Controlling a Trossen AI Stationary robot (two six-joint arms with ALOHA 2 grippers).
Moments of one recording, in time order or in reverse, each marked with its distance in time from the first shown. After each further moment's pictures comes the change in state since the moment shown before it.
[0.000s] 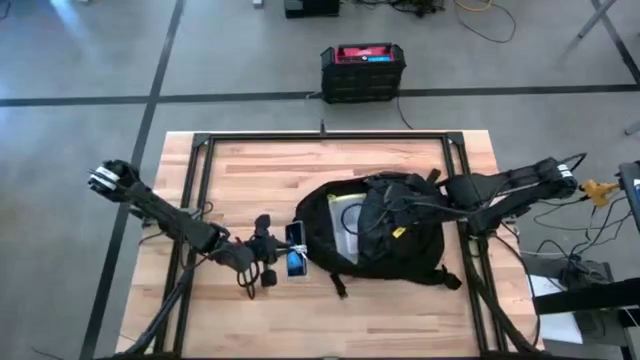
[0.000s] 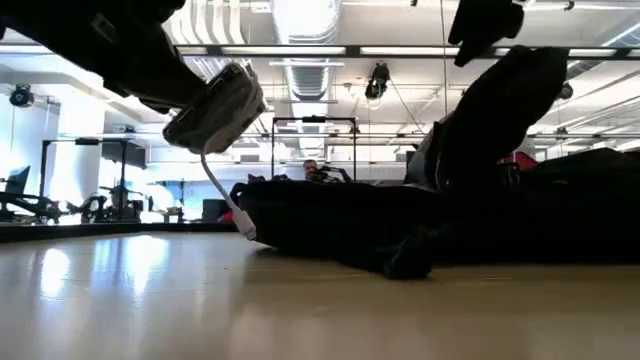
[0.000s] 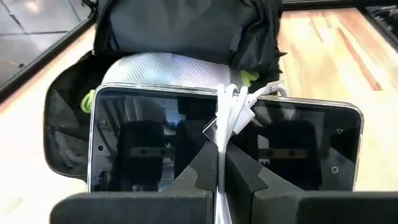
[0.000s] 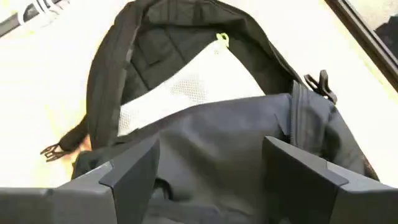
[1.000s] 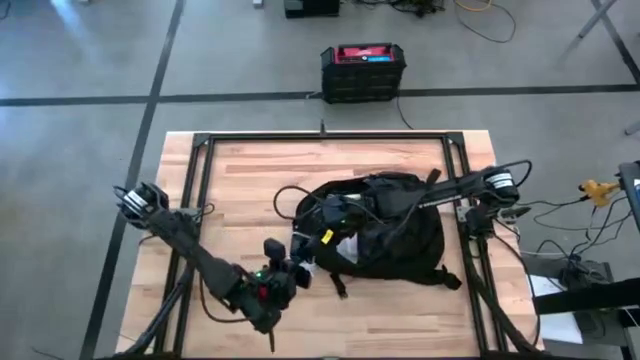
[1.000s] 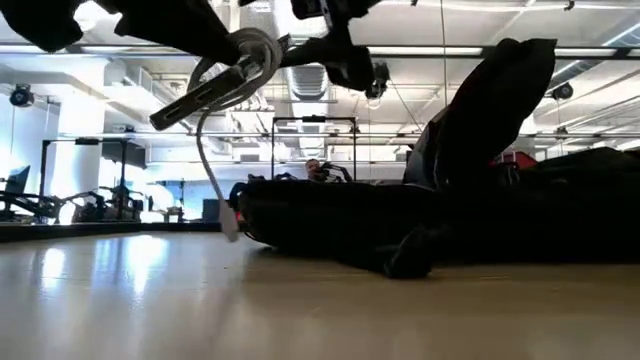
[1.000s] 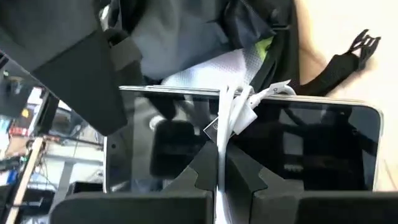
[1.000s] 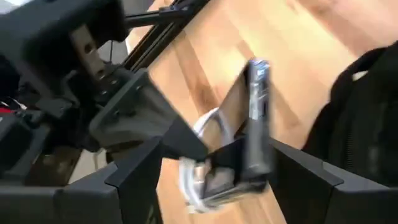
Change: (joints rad) left arm -0.186 0.403 0.641 -0.822 -0.367 0.084; right arm -0.103 0.503 0.171 0.789 -0.526 0.246
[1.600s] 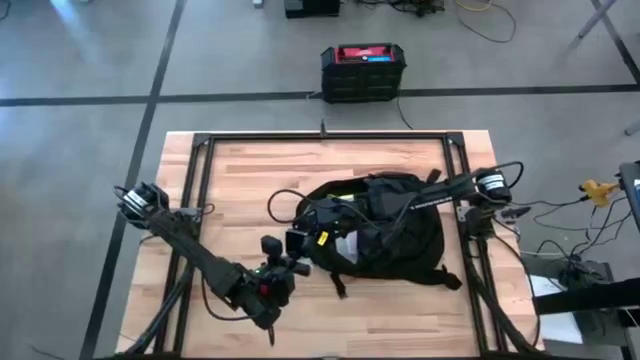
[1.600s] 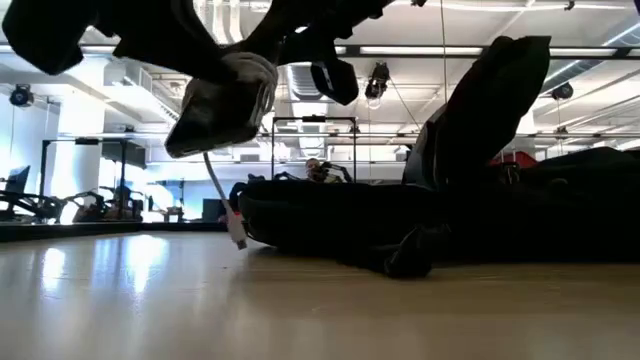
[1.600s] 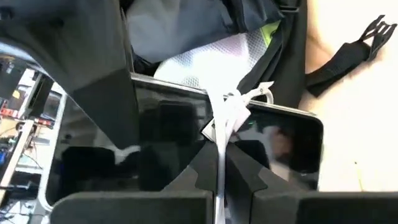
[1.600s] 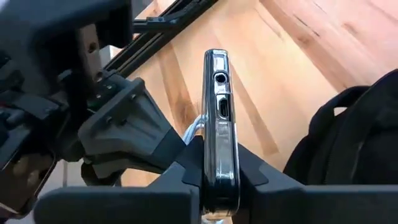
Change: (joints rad) left arm -0.001 -0.001 -0.062 0.007 0.027 -0.118; right arm -0.020 0.032 0.007 0.047 0.072 -0.144
